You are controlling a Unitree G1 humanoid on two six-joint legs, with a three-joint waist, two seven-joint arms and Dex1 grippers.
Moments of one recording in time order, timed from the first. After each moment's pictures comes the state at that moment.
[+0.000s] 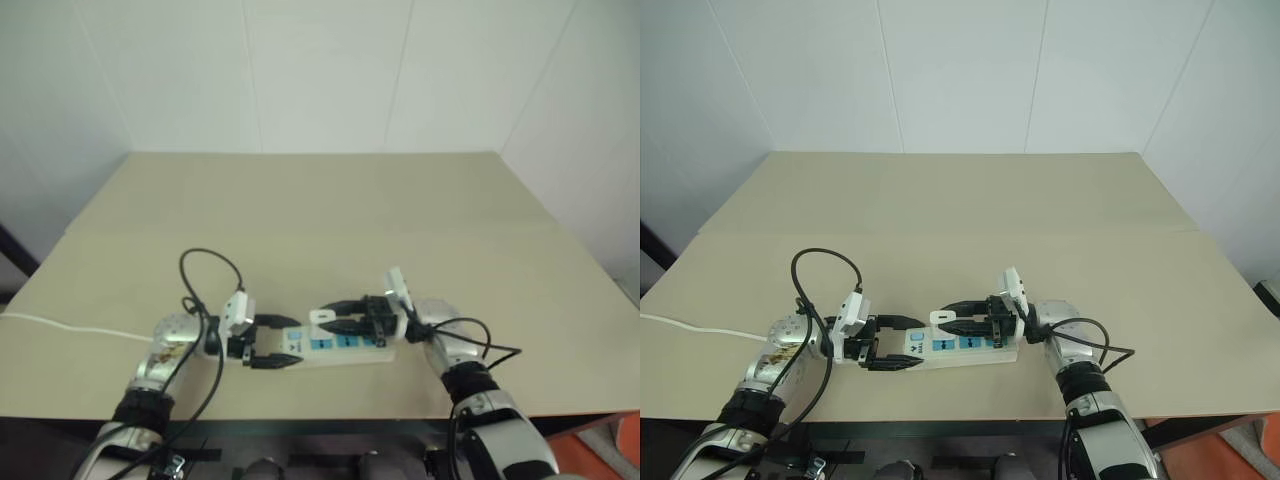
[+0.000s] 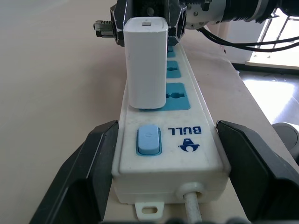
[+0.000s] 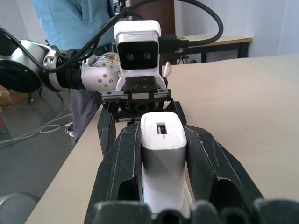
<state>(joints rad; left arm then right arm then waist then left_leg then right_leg) -0.41 0.50 -0.11 0.36 -0.33 -0.06 -1.44 -0.64 -0.23 0.11 0.65 0.37 -0.16 1.51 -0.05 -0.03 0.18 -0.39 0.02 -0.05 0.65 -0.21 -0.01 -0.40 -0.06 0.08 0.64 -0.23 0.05</state>
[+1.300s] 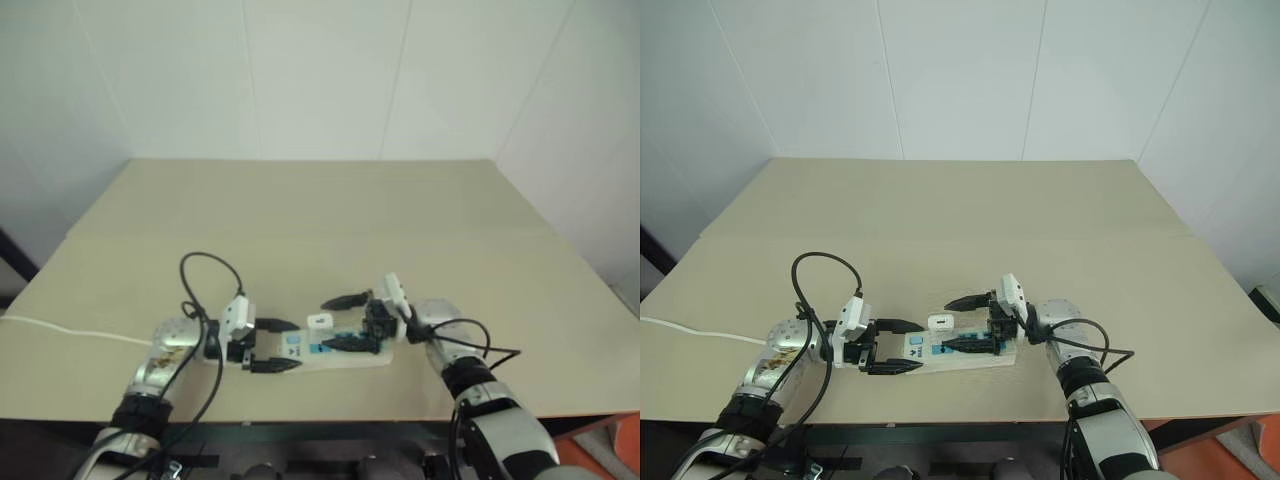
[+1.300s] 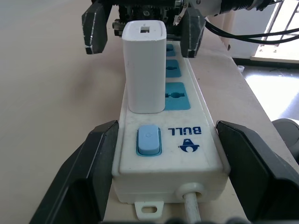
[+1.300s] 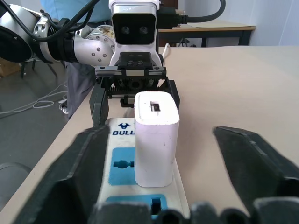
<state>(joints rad) -0.38 0.51 -0.11 0.34 -0.32 -0.06 -1.42 -0.68 -0.24 0.13 0.80 0.33 -0.30 1.53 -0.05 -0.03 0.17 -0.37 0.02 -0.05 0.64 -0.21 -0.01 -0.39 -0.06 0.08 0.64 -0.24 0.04</state>
